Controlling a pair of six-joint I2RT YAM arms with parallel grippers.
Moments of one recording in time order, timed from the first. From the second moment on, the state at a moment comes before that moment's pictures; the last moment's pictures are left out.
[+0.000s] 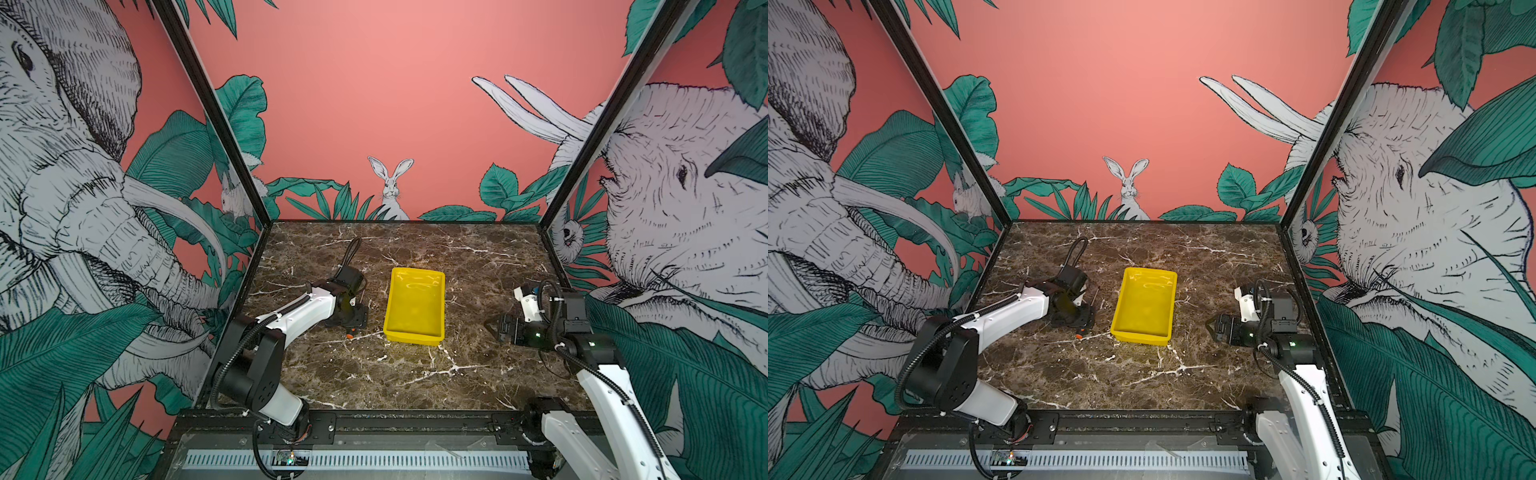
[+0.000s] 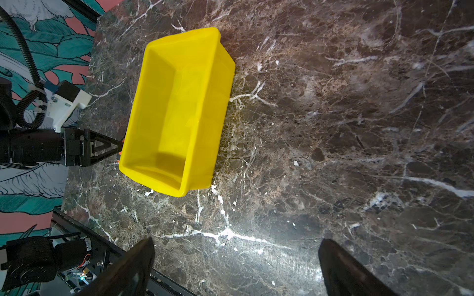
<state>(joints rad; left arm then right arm) -0.47 1.54 0.95 -0.73 0.00 -0.37 0.03 0.77 0.75 -0.91 -0.49 0.18</state>
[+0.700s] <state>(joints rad) -0.48 1.69 0.97 -0.65 -0.07 -0.36 0.03 0.75 0.74 -0.91 -0.48 0.19</state>
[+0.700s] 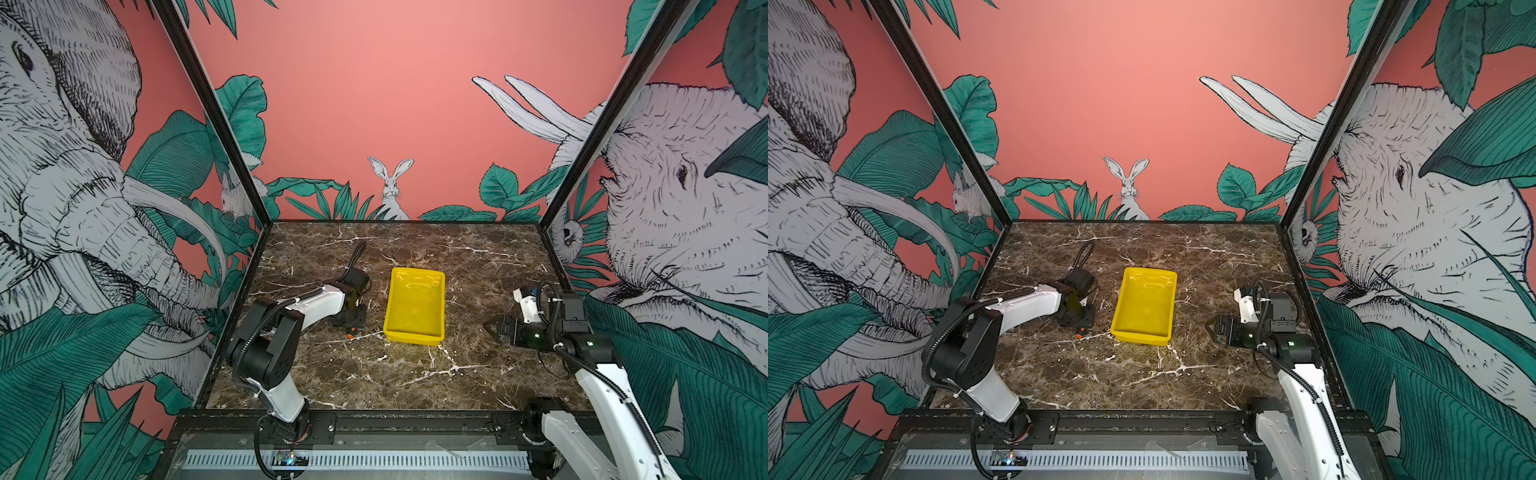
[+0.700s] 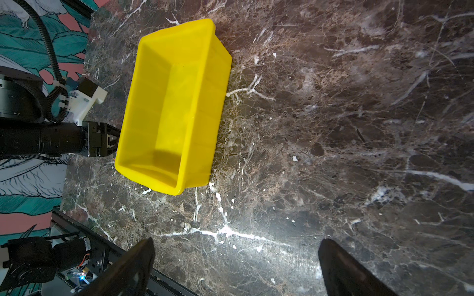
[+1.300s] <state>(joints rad) -0.48 1.68 0.96 -0.63 -0.06 -0.37 0.03 0.73 0.73 -0.91 -0.45 0.21</state>
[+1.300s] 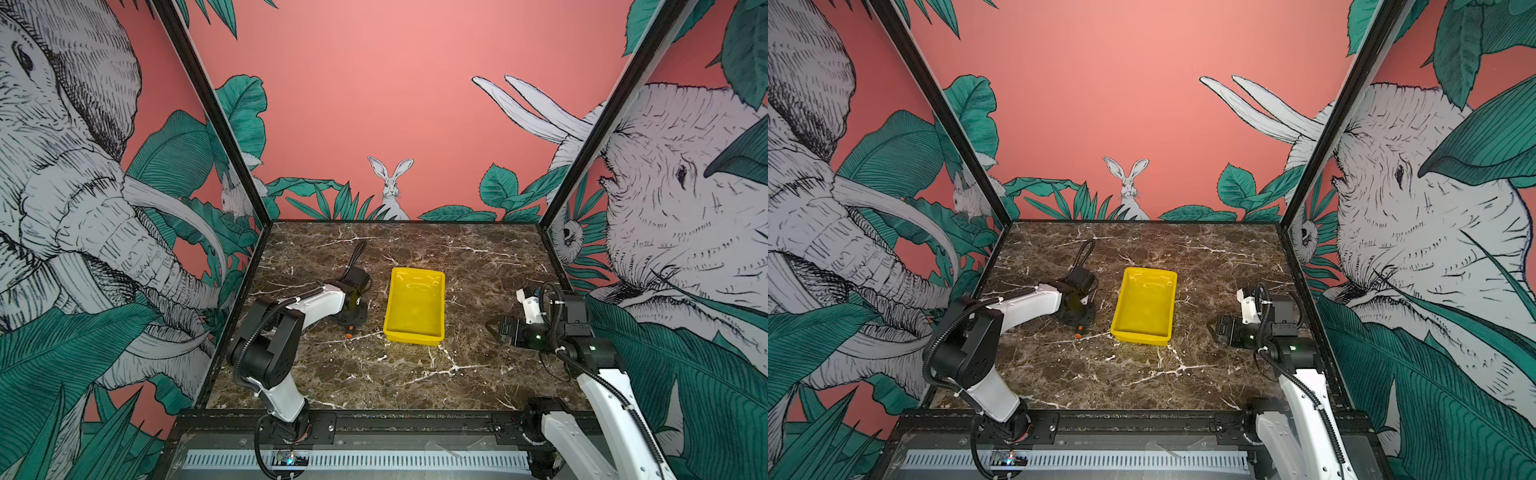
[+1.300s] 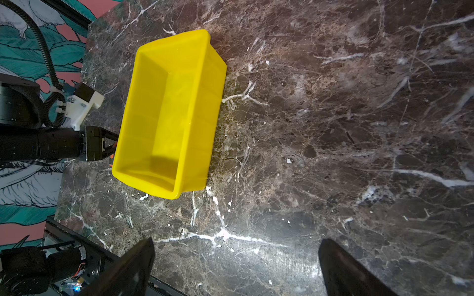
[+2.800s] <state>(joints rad) -0.82 1.87 1.38 -0.72 0.00 -0.36 0.03 0.73 0.73 -0.91 -0.45 0.21</state>
